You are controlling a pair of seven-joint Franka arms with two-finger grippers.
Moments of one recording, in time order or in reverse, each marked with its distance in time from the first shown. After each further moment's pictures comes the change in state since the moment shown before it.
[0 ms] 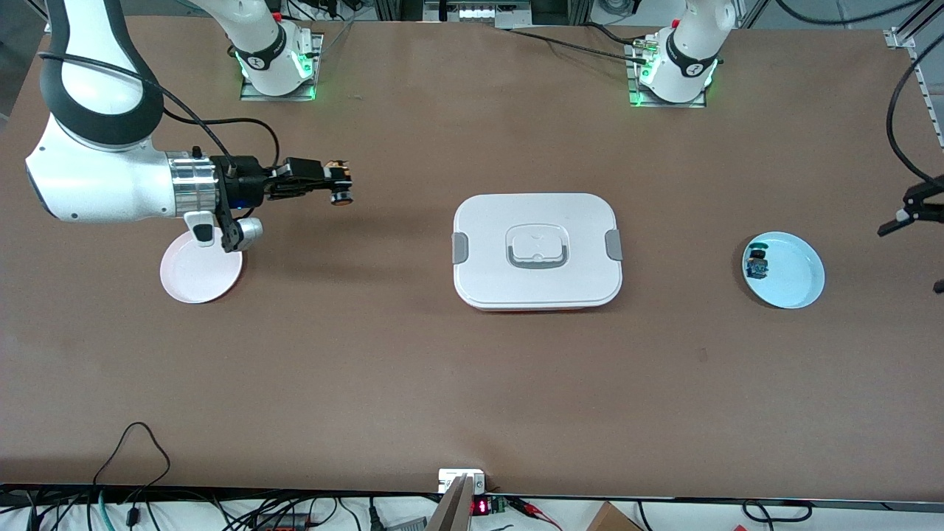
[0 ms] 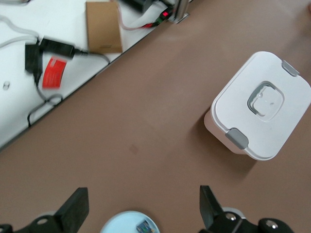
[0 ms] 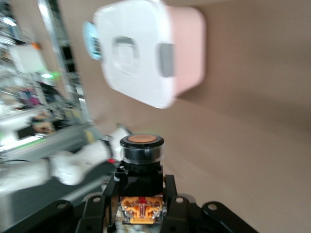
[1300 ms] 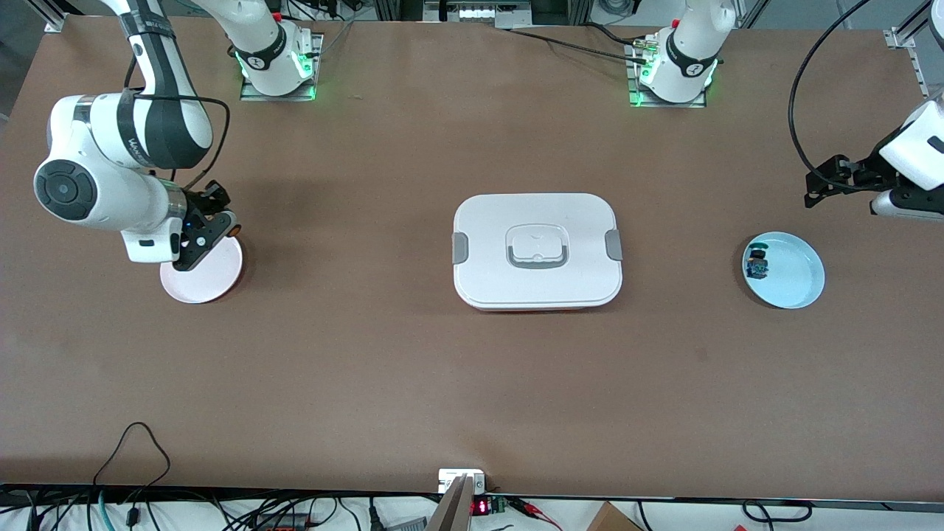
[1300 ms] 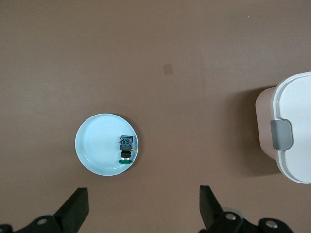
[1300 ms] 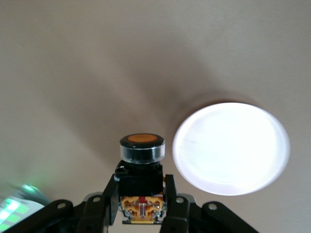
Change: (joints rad) left arm -0.148 -0.280 -0.006 -0.505 0.364 0.150 -0.727; right arm -0.073 0.005 -0.001 -0.130 -0.922 0.270 -0.616
